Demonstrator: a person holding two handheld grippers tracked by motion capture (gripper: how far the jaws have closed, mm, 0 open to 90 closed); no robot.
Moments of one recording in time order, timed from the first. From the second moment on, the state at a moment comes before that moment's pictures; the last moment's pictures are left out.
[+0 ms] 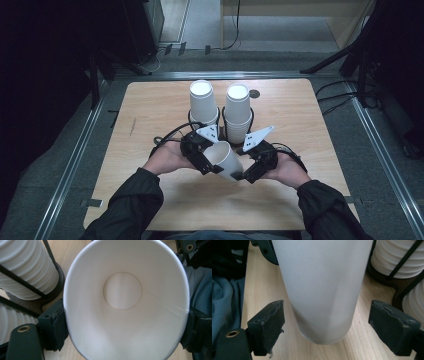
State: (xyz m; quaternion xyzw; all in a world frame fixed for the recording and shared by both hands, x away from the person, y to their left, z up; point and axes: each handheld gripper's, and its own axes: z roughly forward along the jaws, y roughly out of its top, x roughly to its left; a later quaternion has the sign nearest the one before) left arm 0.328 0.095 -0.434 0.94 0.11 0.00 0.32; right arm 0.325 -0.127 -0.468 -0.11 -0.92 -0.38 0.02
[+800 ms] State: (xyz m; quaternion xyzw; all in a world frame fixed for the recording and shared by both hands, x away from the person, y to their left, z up) left arm 0.328 0.085 -0.434 0.94 0.10 -0.01 0.33; right arm 0.323 -0.121 -0.471 -0.09 -0.91 -0.40 0.01
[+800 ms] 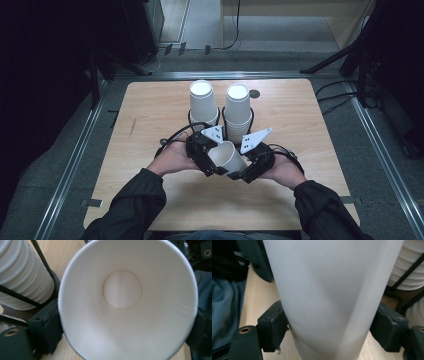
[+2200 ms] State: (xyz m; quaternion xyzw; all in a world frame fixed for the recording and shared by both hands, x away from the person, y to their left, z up) left arm 0.328 0.122 -0.448 0.87 0.20 -0.03 0.44; right arm 0.331 -0.165 -0.442 -0.15 -0.87 -0.47 0.00
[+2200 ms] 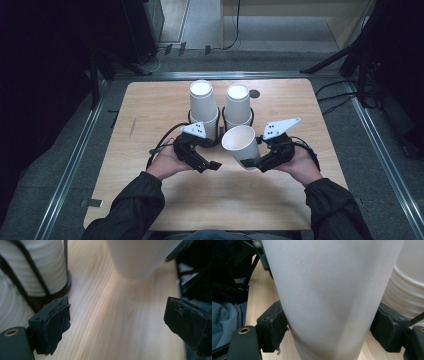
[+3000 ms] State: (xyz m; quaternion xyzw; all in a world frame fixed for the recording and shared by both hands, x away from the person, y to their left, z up) left arm 0.323 0.104 -0.433 0.83 0.20 -0.05 0.52; right arm 0.324 -0.142 -0.444 -0.13 -0.87 -0.47 0.03
